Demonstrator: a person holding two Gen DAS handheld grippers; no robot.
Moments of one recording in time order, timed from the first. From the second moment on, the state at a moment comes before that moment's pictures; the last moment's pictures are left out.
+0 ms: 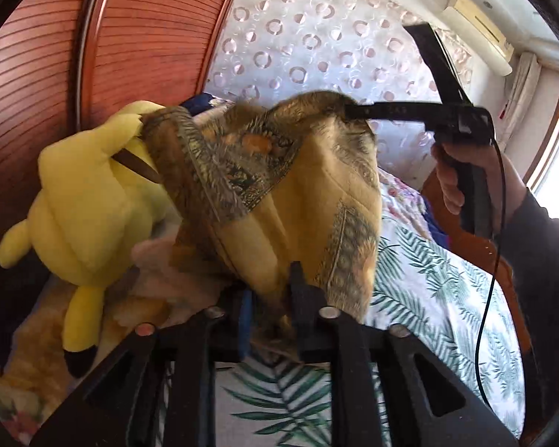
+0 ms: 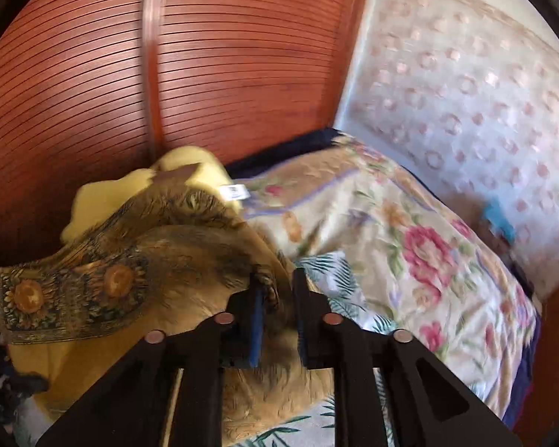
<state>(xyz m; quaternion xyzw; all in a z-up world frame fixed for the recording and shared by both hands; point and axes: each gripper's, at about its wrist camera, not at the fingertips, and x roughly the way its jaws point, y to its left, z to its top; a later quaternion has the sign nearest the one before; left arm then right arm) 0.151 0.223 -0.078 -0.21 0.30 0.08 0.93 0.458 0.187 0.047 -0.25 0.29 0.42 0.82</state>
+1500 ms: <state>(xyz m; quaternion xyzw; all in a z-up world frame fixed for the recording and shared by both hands) 0.089 0.121 -0.032 -0.06 0.27 0.04 0.96 0.248 -0.033 -0.005 -0.09 0.27 0.34 0.90</state>
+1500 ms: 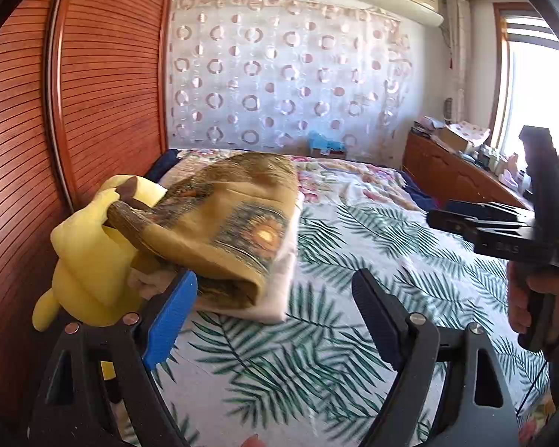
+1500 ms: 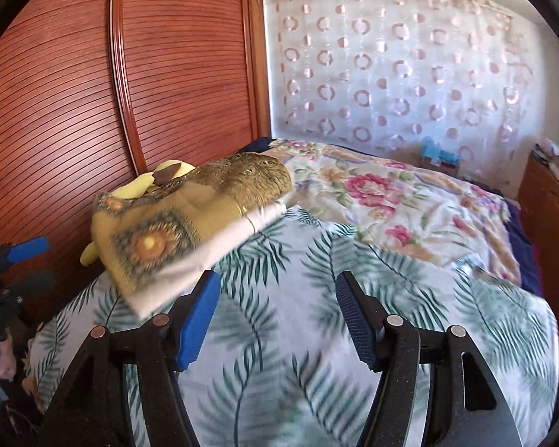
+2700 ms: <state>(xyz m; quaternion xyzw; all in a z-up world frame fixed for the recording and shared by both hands) 0.035 0.021 0.049 -0.01 0.21 0.00 0.98 0.017 -0.187 0.059 0.00 0.19 0.16 0.97</state>
